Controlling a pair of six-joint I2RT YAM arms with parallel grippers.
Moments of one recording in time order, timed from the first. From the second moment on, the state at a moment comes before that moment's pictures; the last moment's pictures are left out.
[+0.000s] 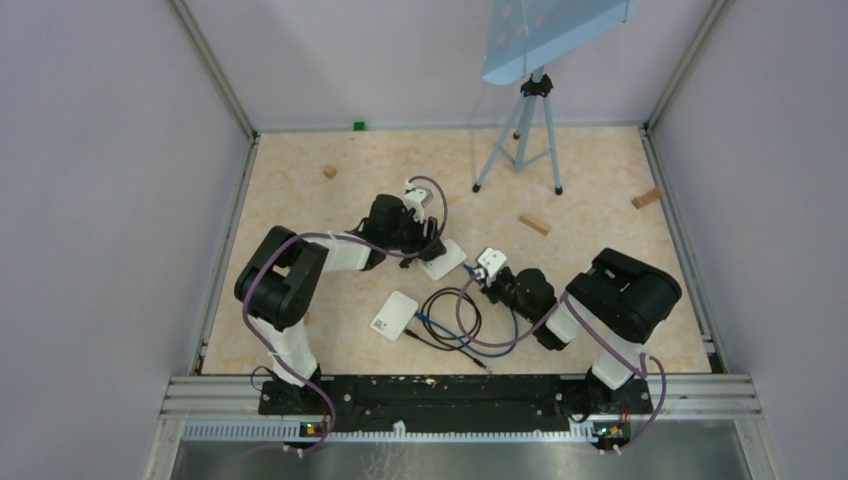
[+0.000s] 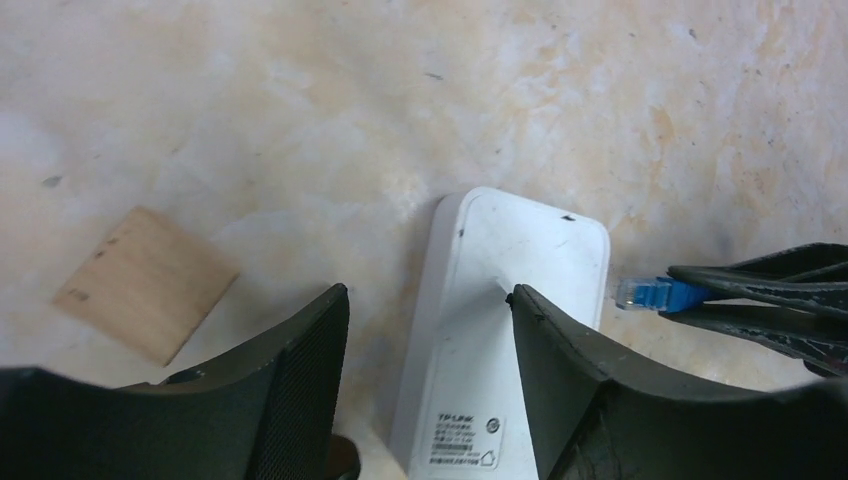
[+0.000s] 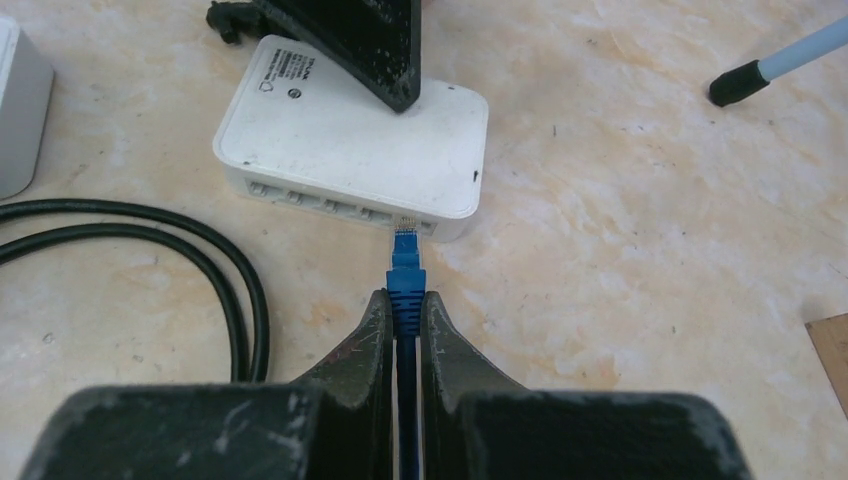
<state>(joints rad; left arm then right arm) -0.50 1.83 0.88 0.33 0.41 -0.21 0.75 1.74 0.25 1.27 -0.02 -0.24</state>
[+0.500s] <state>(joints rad) -0.48 1.80 0.86 0.31 0.43 -0.24 0.81 1.74 0.24 1.26 0.00 -0.23</state>
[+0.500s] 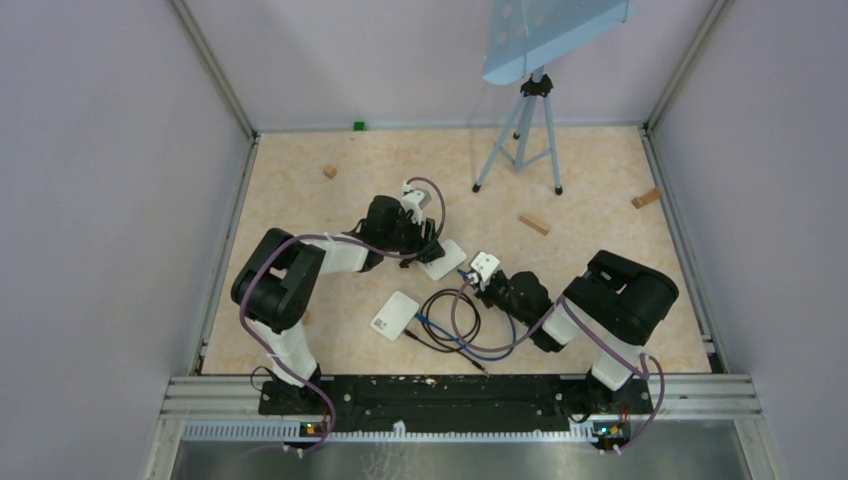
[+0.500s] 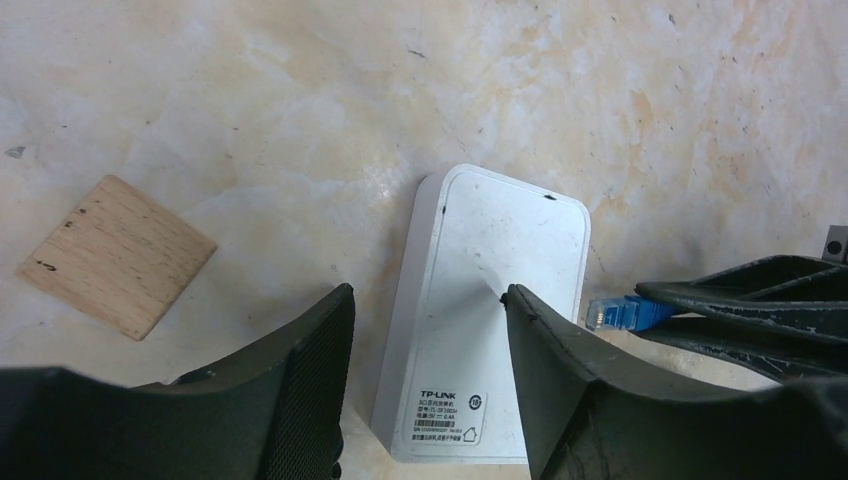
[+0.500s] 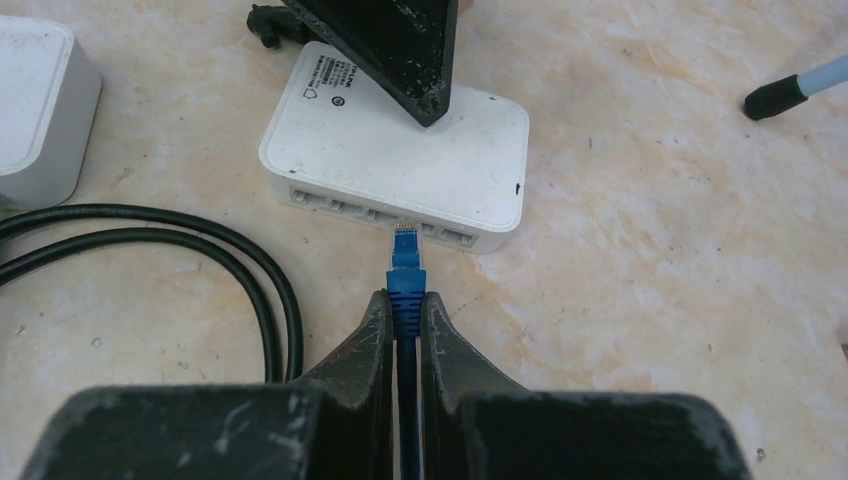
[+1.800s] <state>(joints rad) -0.49 1.80 0.84 0.31 0.47 -0.23 0.81 1.76 0.33 1.14 0.04 -0.16</state>
